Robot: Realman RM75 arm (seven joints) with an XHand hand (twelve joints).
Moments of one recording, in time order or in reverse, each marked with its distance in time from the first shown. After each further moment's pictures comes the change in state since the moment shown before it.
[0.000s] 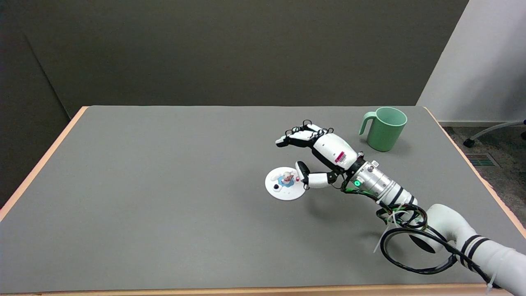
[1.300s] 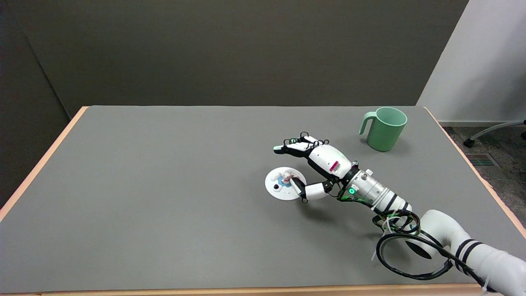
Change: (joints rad) arm 0.013 -0.026 -0.043 0.055 0.001 0.036 0.009
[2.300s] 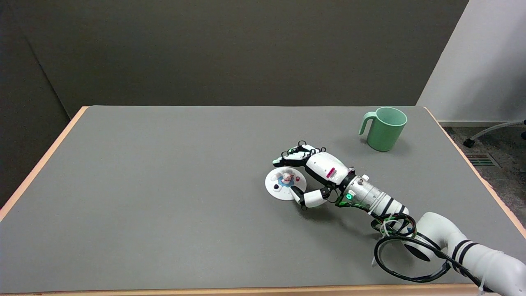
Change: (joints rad) arm 0.022 -0.009 -0.047 0.056 -0.006 0.012 0.001
